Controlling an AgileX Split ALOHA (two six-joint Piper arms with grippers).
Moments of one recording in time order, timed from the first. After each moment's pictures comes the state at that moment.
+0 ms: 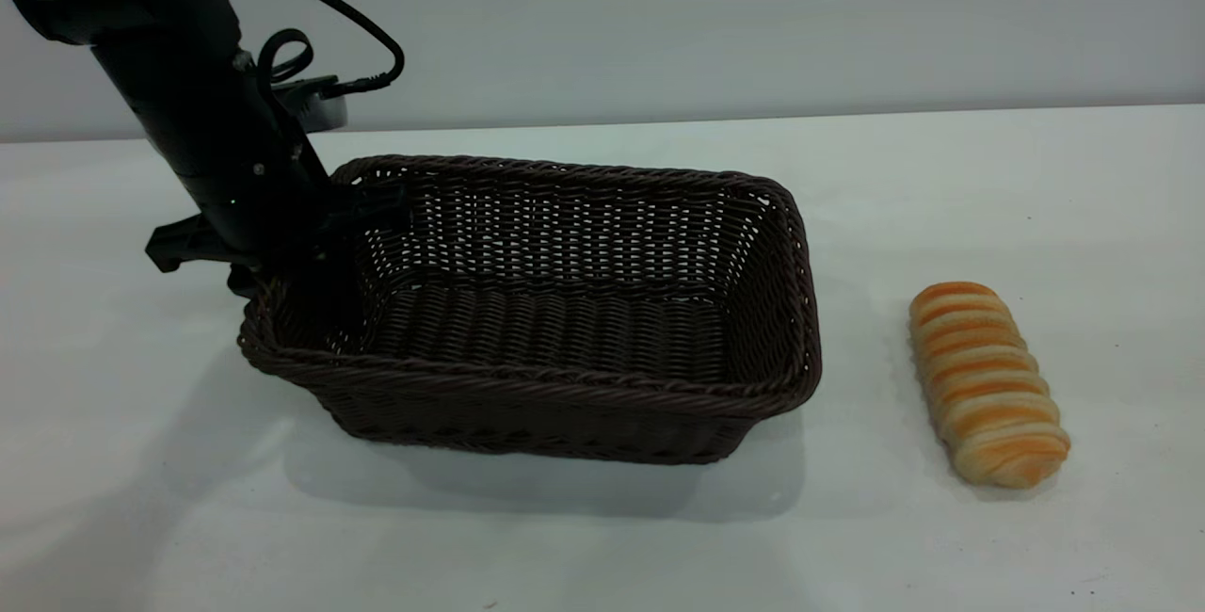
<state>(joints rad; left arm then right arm) -0.22 2.21 -1.32 -0.21 0.48 -0.13 -0.02 0.64 -0.61 0.28 0.81 -0.33</state>
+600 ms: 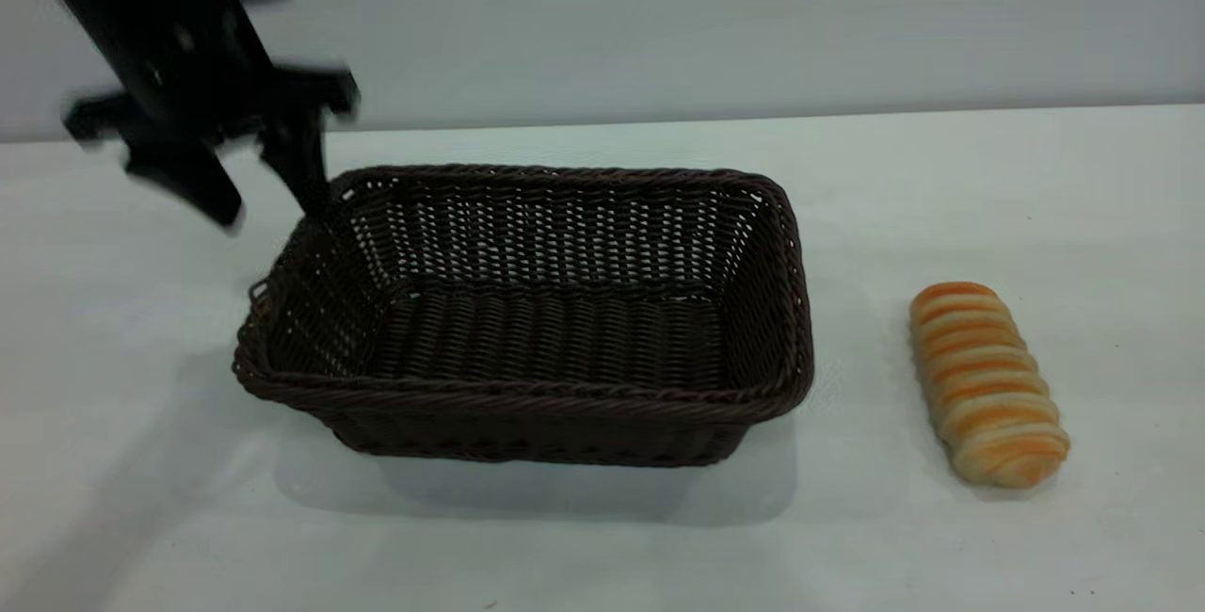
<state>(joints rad) -0.21 1.99 -1.32 -0.06 0.59 -0.20 -0.02 0.72 -0.61 0.34 0.80 -0.35</state>
